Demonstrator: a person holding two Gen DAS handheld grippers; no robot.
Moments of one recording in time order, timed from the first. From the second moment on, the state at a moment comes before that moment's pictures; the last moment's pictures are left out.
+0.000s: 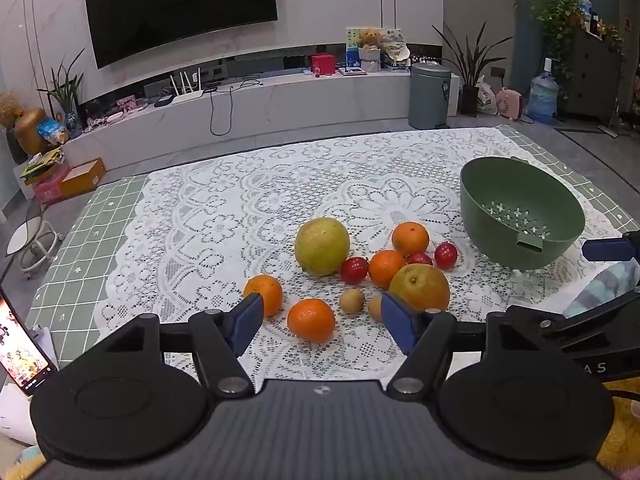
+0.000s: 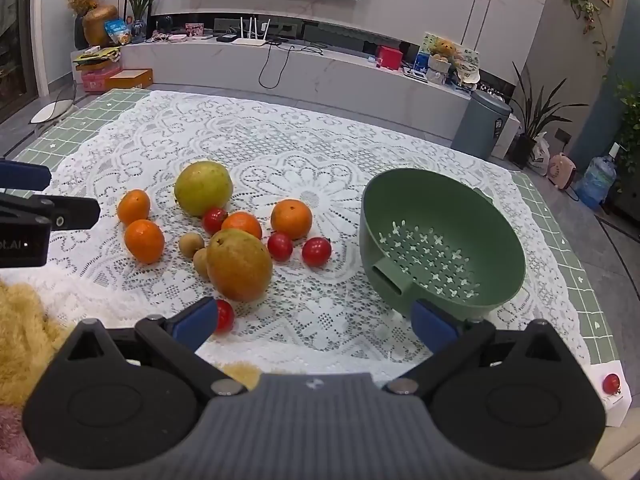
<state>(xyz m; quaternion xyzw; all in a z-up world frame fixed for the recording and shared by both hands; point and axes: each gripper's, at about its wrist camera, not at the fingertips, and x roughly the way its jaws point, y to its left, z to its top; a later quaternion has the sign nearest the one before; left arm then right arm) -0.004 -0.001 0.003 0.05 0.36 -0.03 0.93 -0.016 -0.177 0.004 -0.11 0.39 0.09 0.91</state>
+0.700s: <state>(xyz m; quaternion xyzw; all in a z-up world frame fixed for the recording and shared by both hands) -0.005 0.001 0.000 0.05 0.36 -0.03 0.93 -0.014 -0.175 -0.001 -0.11 0.40 0.09 0.91</state>
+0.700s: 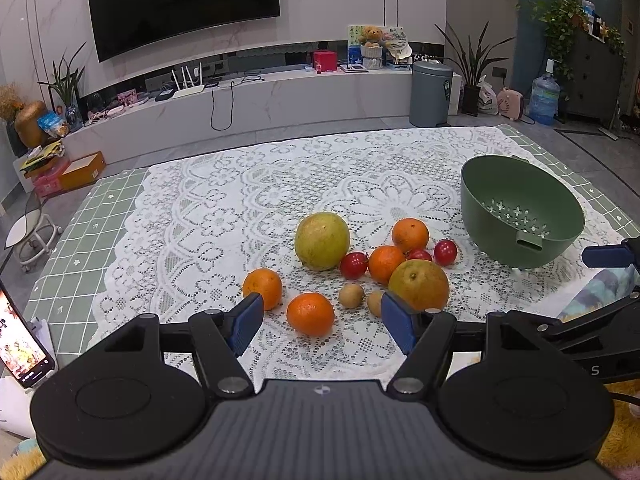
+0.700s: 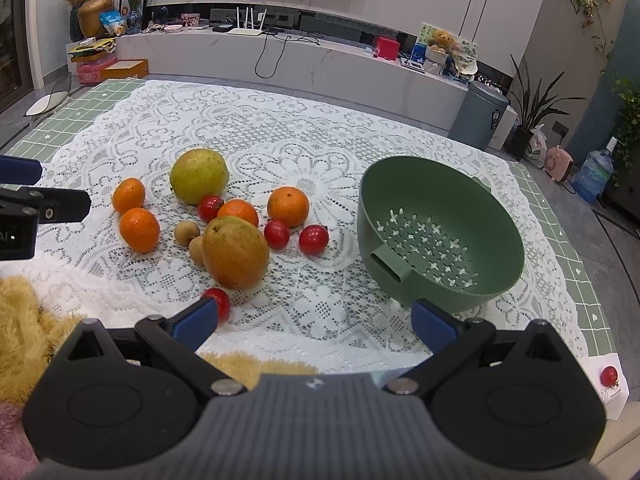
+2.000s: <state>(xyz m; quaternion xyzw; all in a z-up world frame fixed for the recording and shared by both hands) -0.010 -0.001 -0.006 0.04 0.37 -0.04 0.93 -0.016 -0.174 -0.005 -0.11 0.40 0.09 0.90</state>
